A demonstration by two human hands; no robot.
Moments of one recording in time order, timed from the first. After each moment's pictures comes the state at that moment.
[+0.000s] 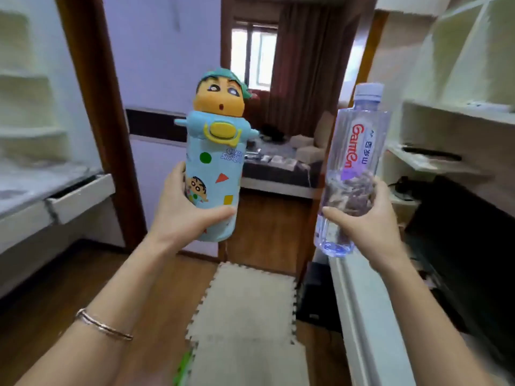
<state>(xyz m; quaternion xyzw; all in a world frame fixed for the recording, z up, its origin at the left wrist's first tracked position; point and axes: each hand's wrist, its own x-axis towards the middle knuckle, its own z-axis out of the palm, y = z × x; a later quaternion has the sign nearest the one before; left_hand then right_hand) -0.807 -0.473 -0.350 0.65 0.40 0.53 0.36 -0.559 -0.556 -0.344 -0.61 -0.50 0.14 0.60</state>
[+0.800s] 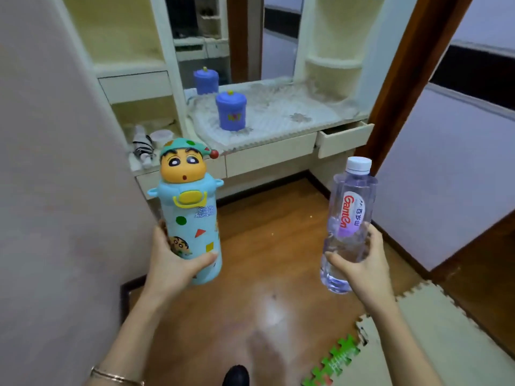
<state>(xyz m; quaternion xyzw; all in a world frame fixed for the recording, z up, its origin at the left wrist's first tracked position) -1.258 -0.543 -0.557 0.23 0.75 0.60 0.18 -1.024 -0.377 -0.558 -0.47 -0.65 0.48 0.36</state>
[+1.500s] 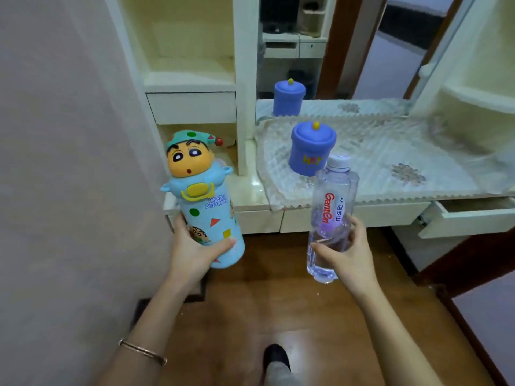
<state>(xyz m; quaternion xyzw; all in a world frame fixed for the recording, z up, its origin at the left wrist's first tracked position) -1.514 -0.336 -0.581 0.08 0.74 0.66 0.10 -1.372 -0.129 -0.579 -0.33 -0.73 0.55 0.24</state>
